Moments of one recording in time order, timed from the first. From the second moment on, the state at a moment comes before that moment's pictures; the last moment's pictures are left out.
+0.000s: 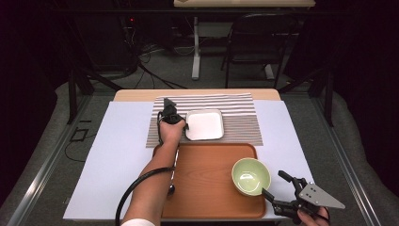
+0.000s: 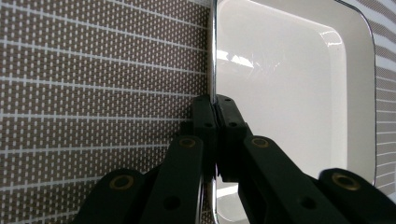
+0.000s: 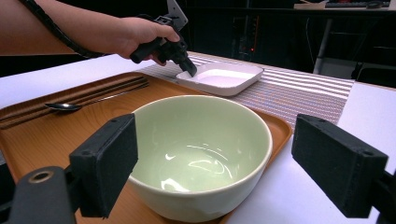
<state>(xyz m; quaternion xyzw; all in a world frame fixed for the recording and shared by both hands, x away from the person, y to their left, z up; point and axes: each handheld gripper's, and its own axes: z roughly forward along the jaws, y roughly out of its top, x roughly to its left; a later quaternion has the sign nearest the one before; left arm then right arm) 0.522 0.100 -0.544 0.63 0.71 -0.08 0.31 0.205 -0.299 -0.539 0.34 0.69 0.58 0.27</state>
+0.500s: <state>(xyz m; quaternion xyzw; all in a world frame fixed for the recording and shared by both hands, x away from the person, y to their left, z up) 0.513 0.107 -0.529 0.62 0.71 -0.08 0.33 0.205 -0.299 -0.538 0.34 0.69 0.58 0.27</state>
